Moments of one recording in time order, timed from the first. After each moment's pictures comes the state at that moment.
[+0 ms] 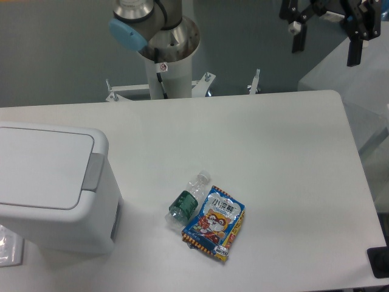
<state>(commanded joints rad) 2.99 -1.57 -1.52 -0.90 0.62 0.48</state>
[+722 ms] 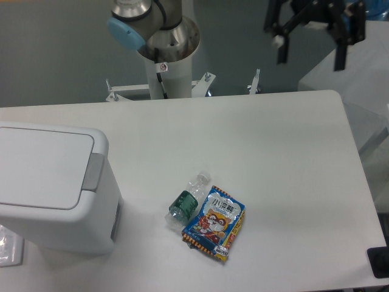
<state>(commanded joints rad) 2.85 -1.52 -1.60 -0.90 0.88 0.57</state>
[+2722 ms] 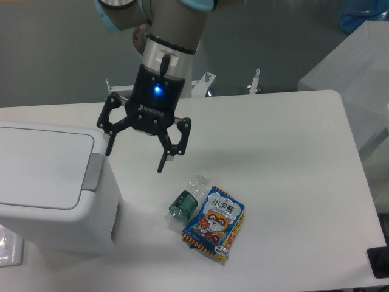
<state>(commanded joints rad) 2.37 -1.69 -1.61 -0.87 0.99 0.38</state>
